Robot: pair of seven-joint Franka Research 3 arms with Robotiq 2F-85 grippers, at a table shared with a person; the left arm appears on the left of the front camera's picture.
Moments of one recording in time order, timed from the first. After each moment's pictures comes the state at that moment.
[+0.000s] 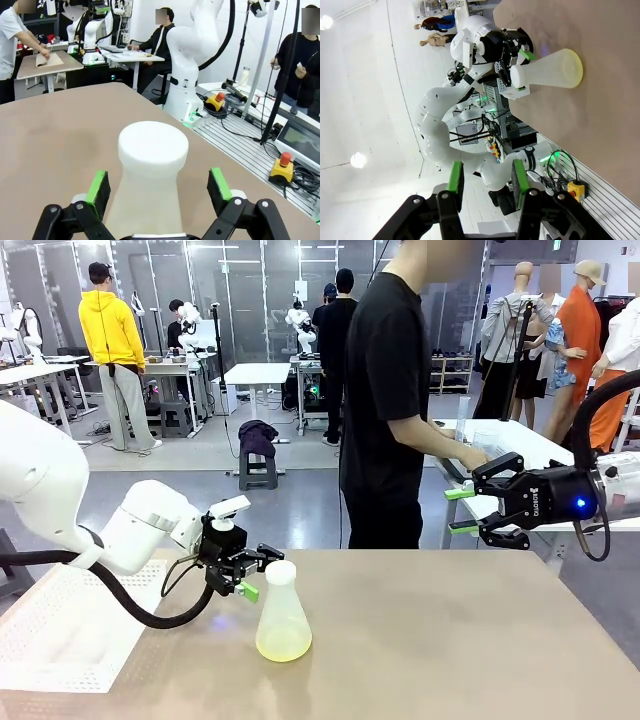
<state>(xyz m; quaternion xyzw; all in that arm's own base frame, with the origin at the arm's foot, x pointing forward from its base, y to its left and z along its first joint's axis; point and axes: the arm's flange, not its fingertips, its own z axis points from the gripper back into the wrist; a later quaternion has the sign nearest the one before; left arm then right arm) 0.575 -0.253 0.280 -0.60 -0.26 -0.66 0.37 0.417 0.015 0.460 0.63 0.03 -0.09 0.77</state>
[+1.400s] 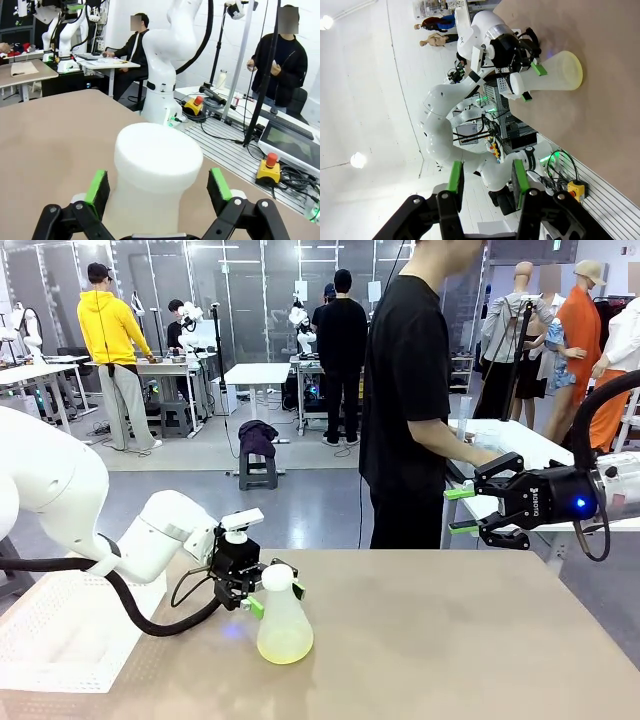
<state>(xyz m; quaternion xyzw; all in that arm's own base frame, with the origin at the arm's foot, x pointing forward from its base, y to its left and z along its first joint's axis) 0.557 -0.282 0.263 -0.63 -0.22 -0.66 0.33 0.417 0.015 0.460 0.63 0.03 -0.09 0.77</state>
